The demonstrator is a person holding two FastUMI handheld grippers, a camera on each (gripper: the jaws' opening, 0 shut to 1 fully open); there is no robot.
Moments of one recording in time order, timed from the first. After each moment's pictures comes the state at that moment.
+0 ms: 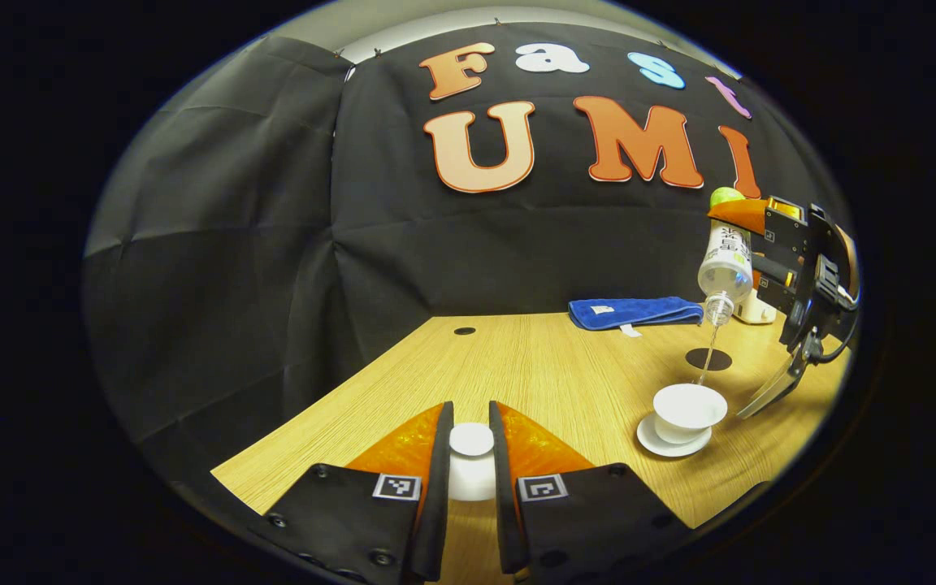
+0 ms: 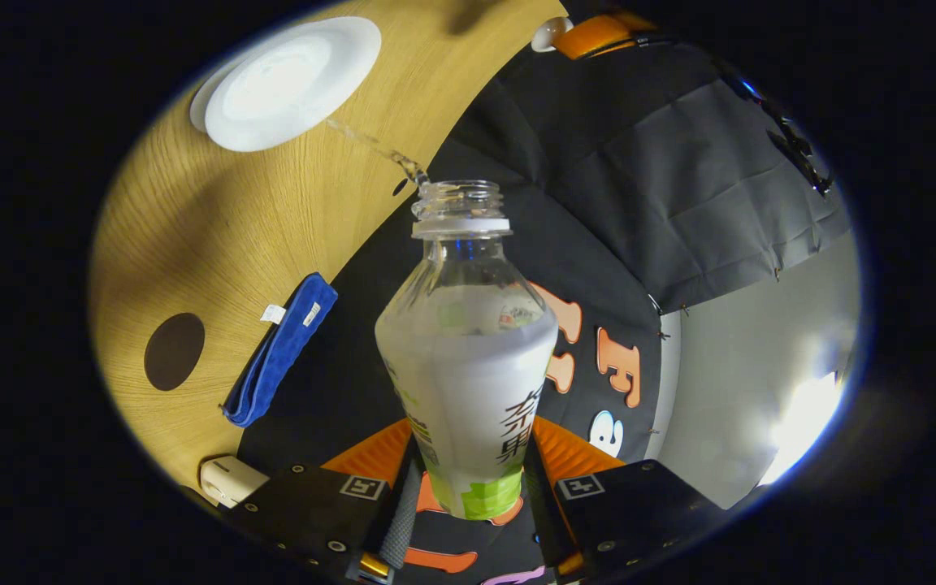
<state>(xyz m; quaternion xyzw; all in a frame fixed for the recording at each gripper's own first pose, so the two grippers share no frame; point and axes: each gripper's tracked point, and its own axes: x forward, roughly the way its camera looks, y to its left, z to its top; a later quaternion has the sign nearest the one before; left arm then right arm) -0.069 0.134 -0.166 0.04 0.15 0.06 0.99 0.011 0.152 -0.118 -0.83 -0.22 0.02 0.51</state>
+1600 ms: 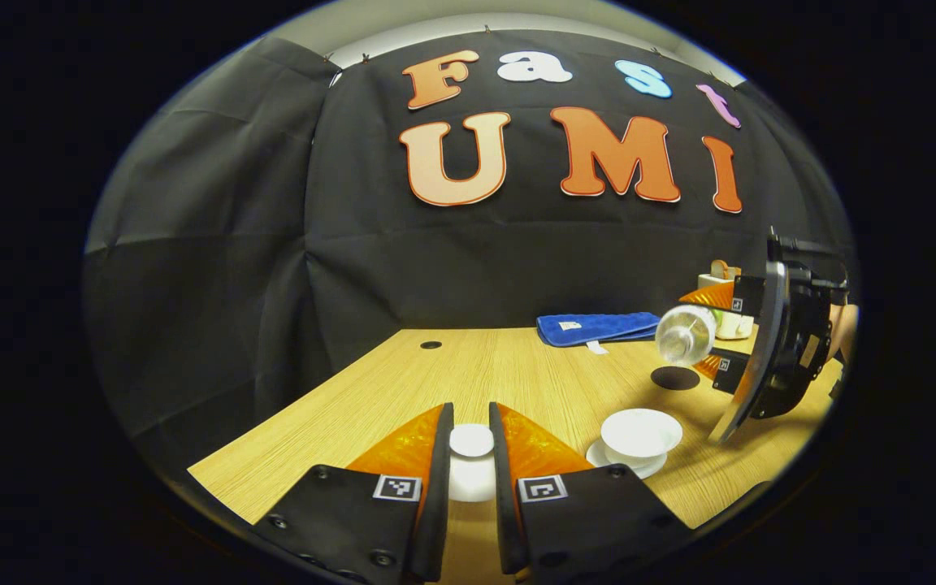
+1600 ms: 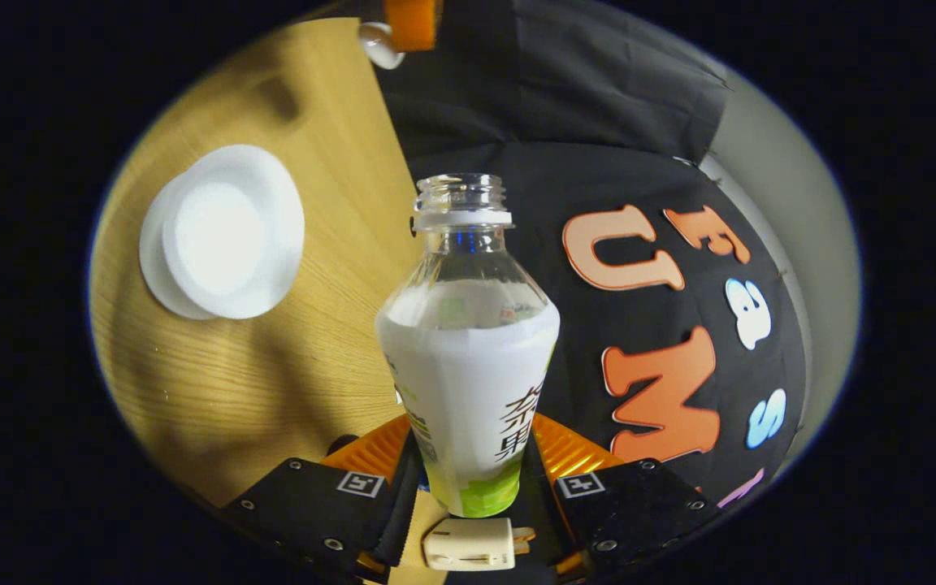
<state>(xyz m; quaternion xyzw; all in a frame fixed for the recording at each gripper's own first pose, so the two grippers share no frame) -0.057 0.086 -0.147 0.03 0.13 0.02 0.99 0.005 0.111 -0.205 -0.61 -0.05 0.13 0.78</state>
